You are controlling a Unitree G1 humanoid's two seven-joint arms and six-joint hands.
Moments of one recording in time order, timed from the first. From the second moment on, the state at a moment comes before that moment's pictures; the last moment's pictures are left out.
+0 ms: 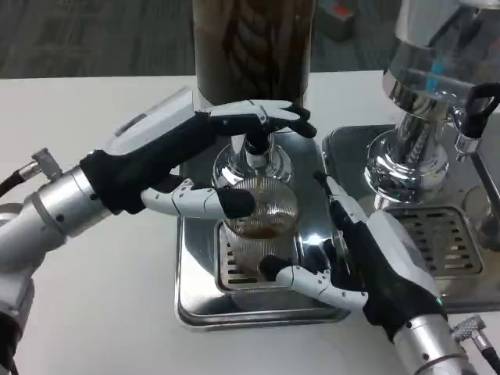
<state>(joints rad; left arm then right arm) -0.55 0.51 -0.13 0.76 -0.05 -1.11 -0.67 0.15 -0.15 0.28 -0.16 -0.58 0.04 -0.01</state>
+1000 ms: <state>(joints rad) -0.55 0.52 -0.14 0.75 -0.03 -1.13 -0.65 0.13 -0.15 0.28 -0.15 -0.56 0.04 -0.01</state>
